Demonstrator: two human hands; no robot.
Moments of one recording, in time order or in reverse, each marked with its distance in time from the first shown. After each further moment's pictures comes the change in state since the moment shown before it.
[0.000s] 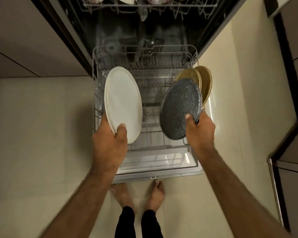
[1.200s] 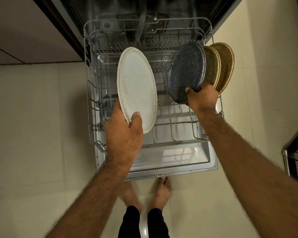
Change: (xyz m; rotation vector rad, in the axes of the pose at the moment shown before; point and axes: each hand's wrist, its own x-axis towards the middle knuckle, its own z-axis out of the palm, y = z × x) left_hand 0.032 -0.042 0.053 -0.016 -0.031 0.055; right_hand 0.105 0.027 0.083 -0.200 0.060 0.094
